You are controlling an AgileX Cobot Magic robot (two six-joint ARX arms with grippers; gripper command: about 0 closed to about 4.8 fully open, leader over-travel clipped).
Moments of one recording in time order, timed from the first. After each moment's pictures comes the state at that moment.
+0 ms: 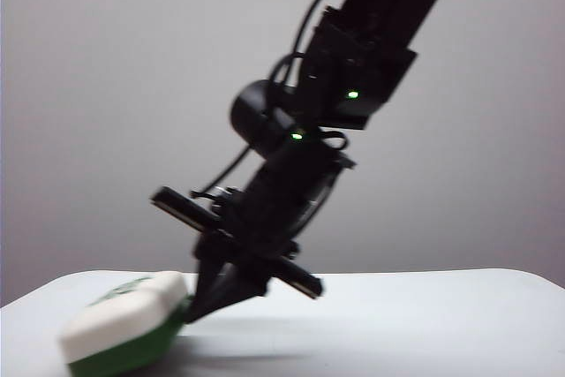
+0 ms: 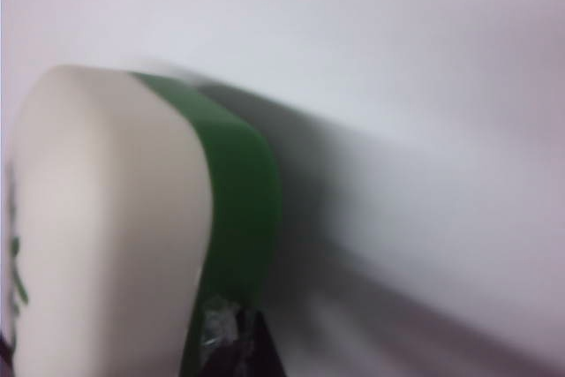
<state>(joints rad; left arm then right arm) -0.13 0.79 0.89 -1.03 0.46 0.23 0.75 2.14 1.31 -0.12 -0.33 0.69</state>
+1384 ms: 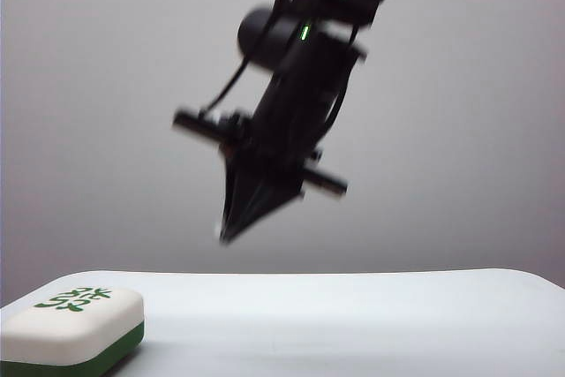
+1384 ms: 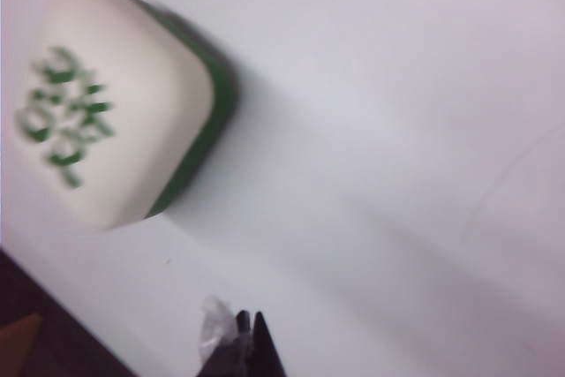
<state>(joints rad) -0.13 0.73 0.89 -1.18 0.26 0.21 0.72 1.97 1.46 -0.58 -0.29 0.35</state>
